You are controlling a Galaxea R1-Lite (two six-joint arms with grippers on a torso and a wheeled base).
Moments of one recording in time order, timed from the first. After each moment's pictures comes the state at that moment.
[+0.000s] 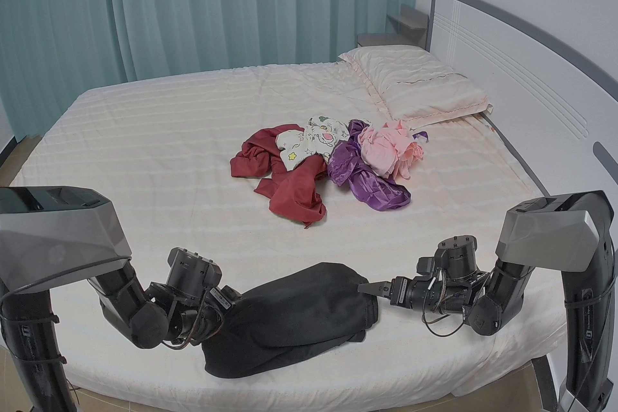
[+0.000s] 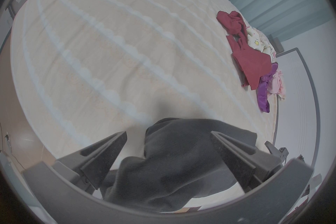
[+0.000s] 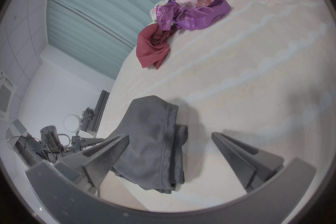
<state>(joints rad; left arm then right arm) -0.43 2.16 -0.57 -0.68 0.15 -1.18 0.41 2.42 -0.69 -1.15 0.37 0.64</state>
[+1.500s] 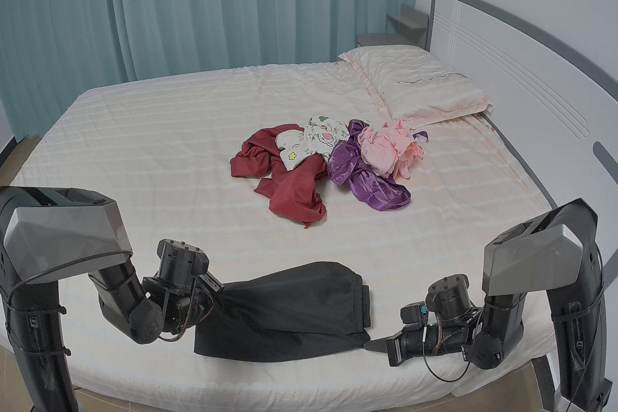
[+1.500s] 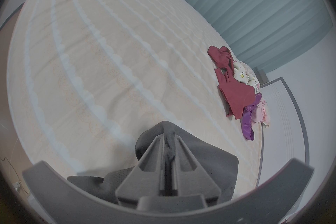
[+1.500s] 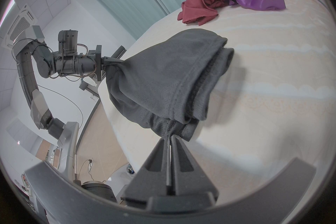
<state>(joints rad) -0.35 2.22 -0.57 -0.87 0.23 -1.13 0.51 2.48 -0.49 -1.24 0.46 0.23</state>
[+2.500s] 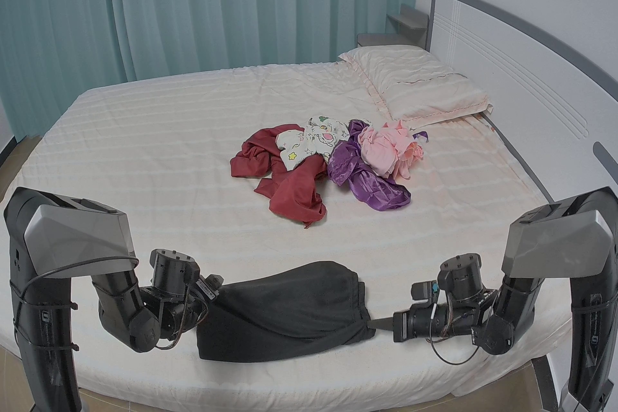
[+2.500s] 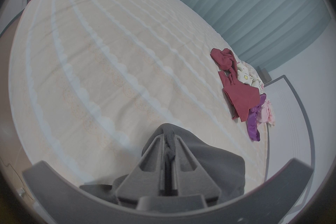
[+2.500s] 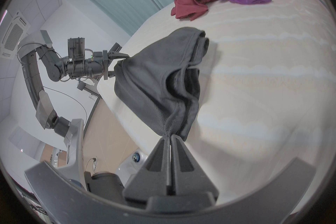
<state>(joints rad) -0.31 2.30 -0.51 -1.05 0.22 -0.98 0.47 2.36 -0.50 -1.19 0.47 0.38</state>
